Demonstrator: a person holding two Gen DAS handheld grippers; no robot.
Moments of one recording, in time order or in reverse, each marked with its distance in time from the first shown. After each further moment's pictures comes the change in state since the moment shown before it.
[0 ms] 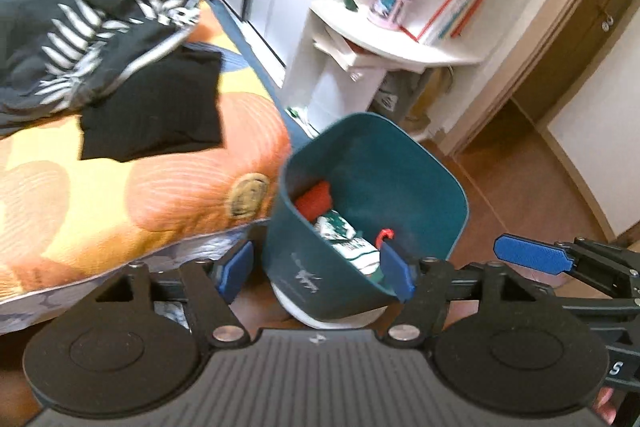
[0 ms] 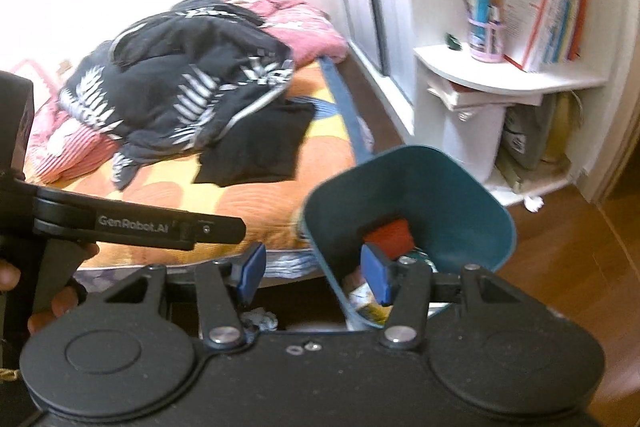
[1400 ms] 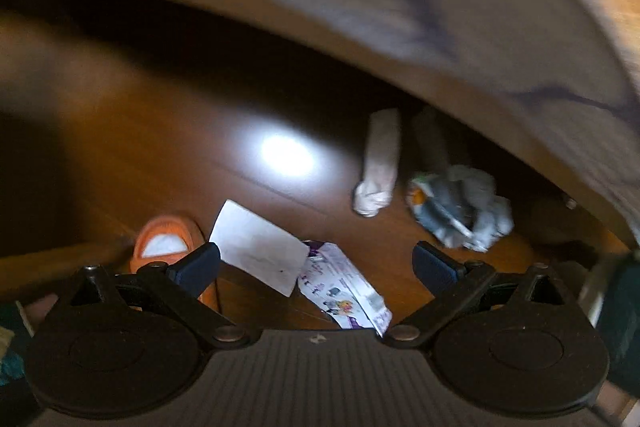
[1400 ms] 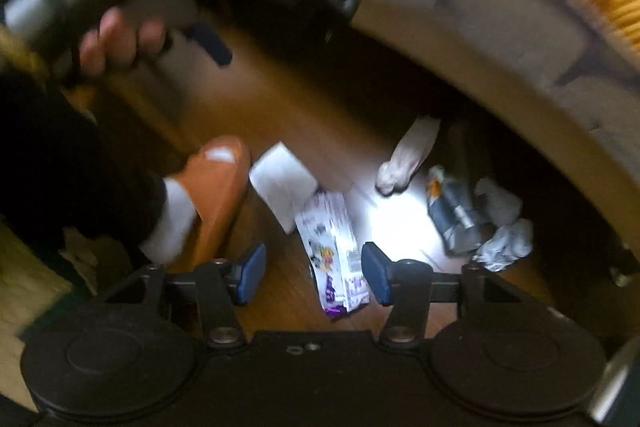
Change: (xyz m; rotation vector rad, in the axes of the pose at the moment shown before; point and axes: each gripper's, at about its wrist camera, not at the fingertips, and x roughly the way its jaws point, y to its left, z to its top) left arm 0.116 0.433 -0.257 -0.893 0.406 0.440; right arm 0.334 0.247 -0.238 -0.783 0.655 0.486
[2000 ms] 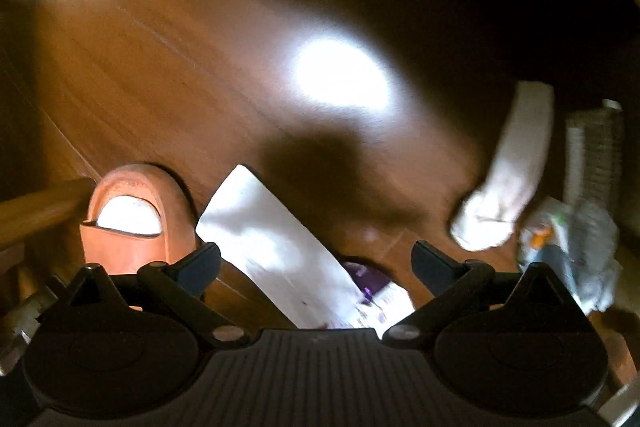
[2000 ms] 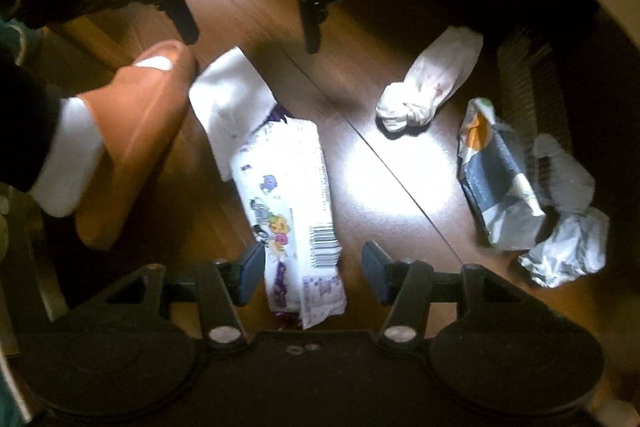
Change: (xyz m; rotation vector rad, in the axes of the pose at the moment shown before) left arm 0.175 0.036 0.025 -0.243 0.249 0.122; right arm 0.151 -0.039 -0.003 -0.058 0.180 -0.002
